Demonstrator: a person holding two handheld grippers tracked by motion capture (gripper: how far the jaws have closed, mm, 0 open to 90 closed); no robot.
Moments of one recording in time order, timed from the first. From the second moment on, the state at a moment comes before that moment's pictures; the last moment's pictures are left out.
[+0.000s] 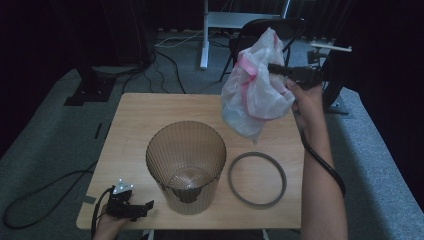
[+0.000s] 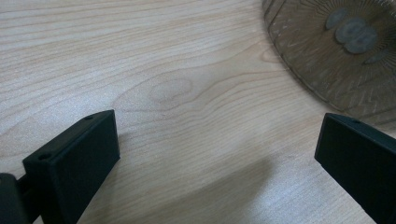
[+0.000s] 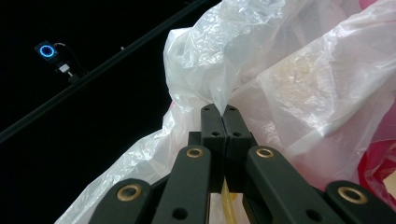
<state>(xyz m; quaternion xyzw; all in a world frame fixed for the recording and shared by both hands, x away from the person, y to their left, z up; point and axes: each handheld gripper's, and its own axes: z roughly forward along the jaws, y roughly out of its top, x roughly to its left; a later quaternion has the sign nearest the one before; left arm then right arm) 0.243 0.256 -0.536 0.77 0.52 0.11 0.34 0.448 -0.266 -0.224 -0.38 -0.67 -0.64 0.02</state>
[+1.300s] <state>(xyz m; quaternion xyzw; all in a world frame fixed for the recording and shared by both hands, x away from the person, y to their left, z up) 0.242 0.260 -0.537 0.76 0.53 0.11 0.36 0.481 -0.157 -0.389 -0.41 -0.75 -0.51 0.08</state>
